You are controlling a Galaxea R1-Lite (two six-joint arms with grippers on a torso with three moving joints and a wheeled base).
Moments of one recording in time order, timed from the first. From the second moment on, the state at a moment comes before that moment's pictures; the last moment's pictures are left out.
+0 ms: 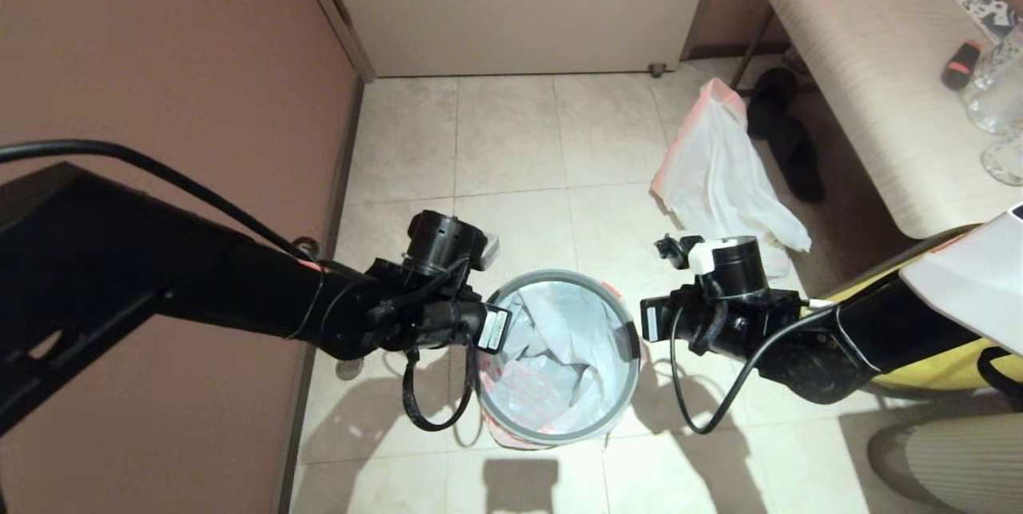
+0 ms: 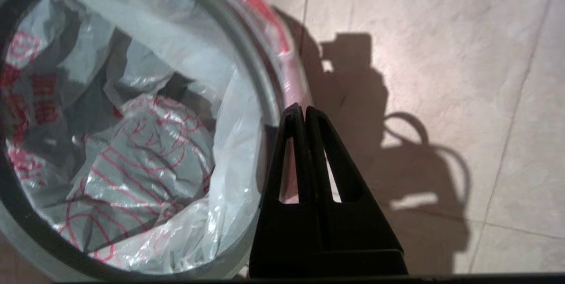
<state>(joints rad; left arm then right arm) -0.55 1.99 -1.15 -0.13 0.15 -0.02 0.46 2.09 -1.04 -0.59 -0.11 0.16</state>
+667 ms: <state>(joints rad) -0.50 1.42 -0.90 -0.17 0.31 -0.05 0.38 1.62 -1.05 -0.20 -0.33 0.10</state>
